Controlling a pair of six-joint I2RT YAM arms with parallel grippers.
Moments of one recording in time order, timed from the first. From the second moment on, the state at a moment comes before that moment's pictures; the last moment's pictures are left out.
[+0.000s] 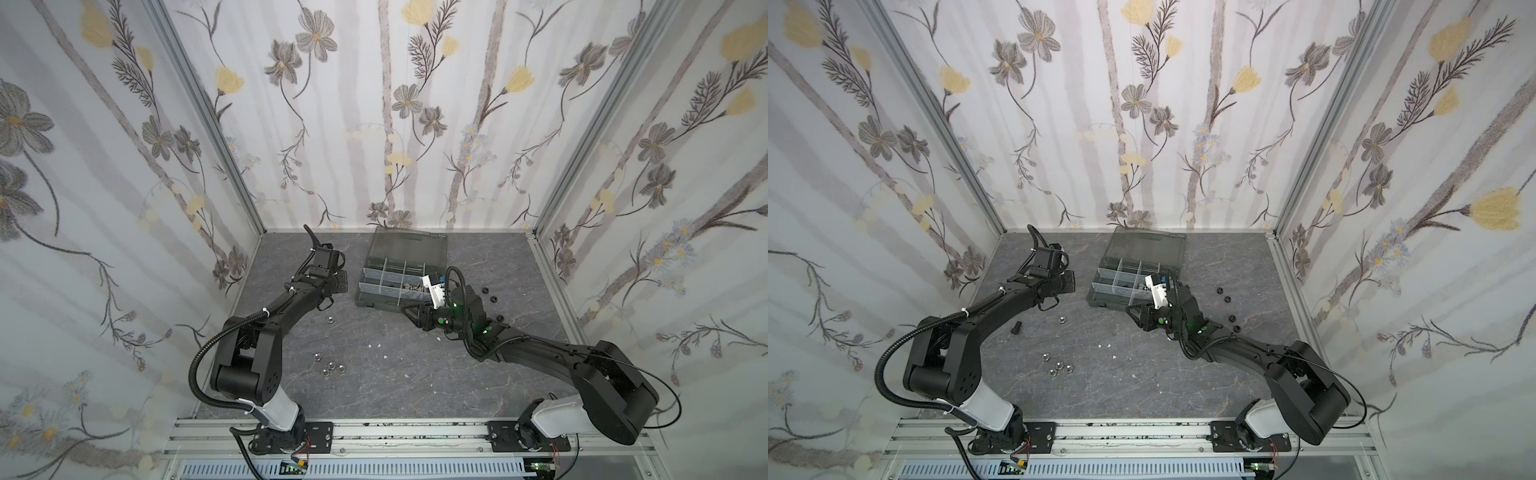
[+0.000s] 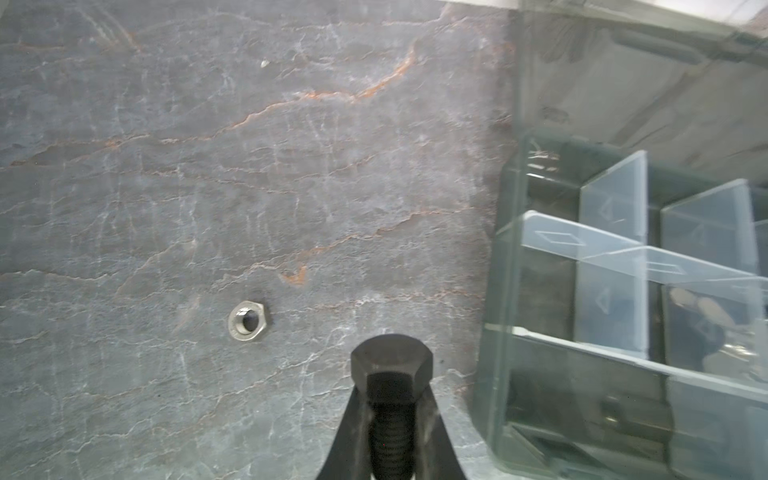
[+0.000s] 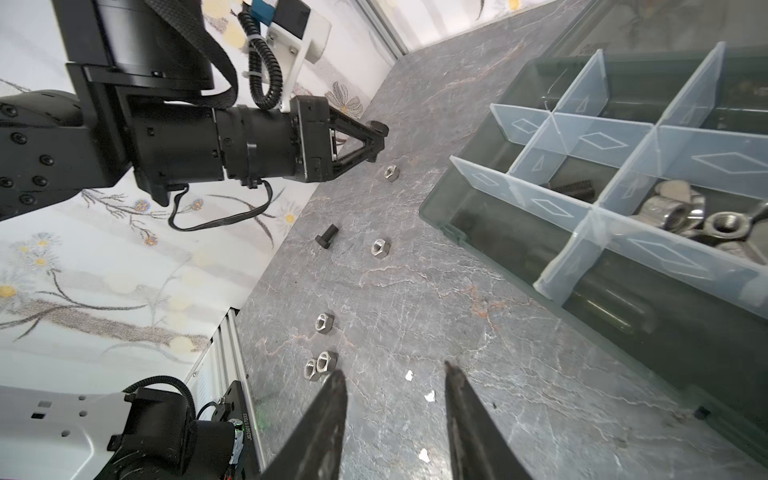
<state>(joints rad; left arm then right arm) -0.27 1.60 1.08 -0.30 -0.11 -0.28 0.69 1.39 0.67 0.36 -0.36 0.59</state>
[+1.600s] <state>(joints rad) -0.56 2.02 1.53 -0.39 -0.02 -0.36 0.56 1.21 0.49 0.25 -0.31 0.53</state>
